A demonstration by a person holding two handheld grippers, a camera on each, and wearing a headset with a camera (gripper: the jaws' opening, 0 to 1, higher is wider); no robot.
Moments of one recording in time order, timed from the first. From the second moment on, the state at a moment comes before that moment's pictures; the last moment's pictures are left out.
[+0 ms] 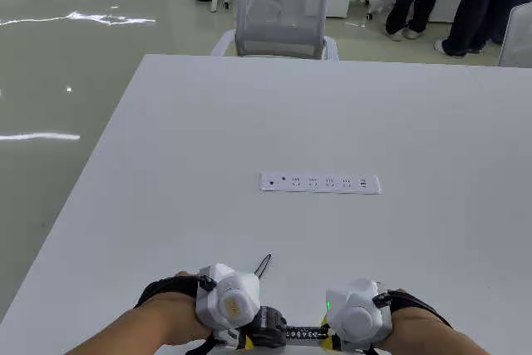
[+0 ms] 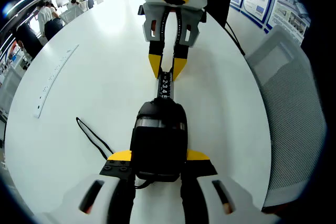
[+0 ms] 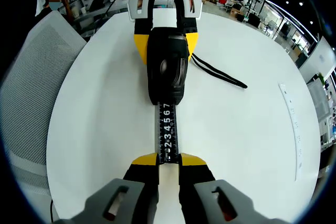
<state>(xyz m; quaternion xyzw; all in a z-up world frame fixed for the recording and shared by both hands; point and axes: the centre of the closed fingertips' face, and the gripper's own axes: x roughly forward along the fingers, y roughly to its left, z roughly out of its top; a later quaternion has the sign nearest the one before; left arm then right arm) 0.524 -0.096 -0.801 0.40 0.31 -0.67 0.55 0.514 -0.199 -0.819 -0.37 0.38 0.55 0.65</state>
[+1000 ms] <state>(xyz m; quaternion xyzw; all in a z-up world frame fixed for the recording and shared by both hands) 0.524 -0.095 -0.801 0.40 0.31 -0.67 0.55 0.514 -0.218 -0.818 -0.38 0.38 0.54 0.65</state>
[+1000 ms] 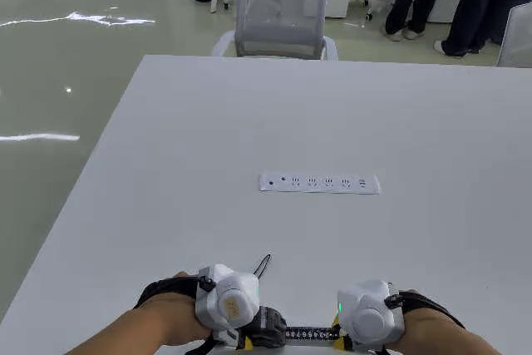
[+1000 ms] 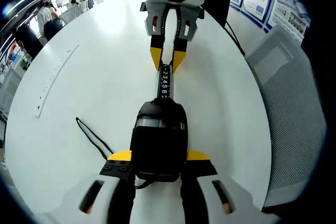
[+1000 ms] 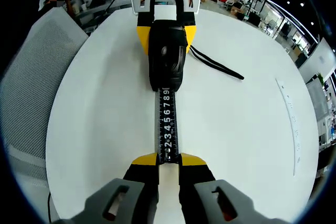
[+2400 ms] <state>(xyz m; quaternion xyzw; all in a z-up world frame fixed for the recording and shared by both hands) 0.526 -0.094 -0.801 0.40 0.32 -0.67 0.55 0.512 -0.245 -0.817 -0.39 0.39 0.53 0.65</state>
